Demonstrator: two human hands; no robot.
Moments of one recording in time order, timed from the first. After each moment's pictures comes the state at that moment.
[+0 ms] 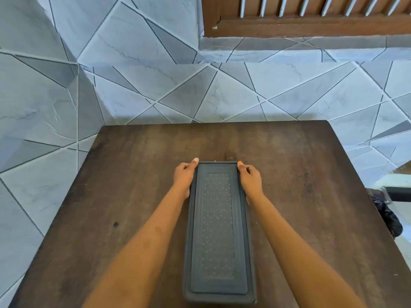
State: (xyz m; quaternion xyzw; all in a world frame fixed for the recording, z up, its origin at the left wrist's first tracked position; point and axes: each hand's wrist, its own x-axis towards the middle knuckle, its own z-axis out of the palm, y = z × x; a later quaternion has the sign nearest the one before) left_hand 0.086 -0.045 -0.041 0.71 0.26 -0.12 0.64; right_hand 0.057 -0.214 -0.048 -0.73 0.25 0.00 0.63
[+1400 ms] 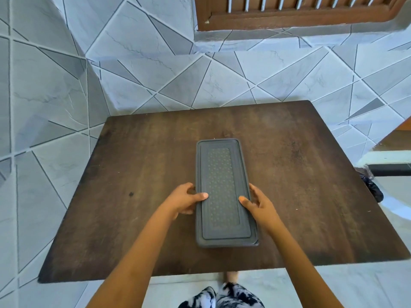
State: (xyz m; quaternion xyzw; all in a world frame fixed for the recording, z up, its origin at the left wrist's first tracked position) left_hand -0.071 0.002 -0.017 0.78 0.13 -0.35 0.51; right_hand -0.135 -0.214 -0.049 -0.78 0.15 0.10 0.60
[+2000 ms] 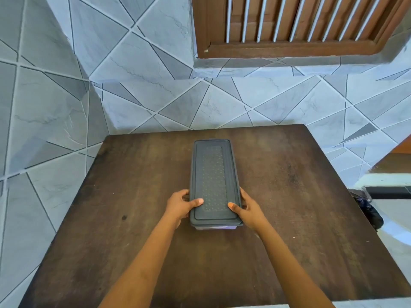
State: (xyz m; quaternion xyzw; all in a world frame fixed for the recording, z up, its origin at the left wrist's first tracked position) left_hand -0.028 -0.011 -0.033 0.77 0.16 -0.22 0.58; right_hand -0.073 -0.216 -0.040 -0.79 0.12 0.13 0.58
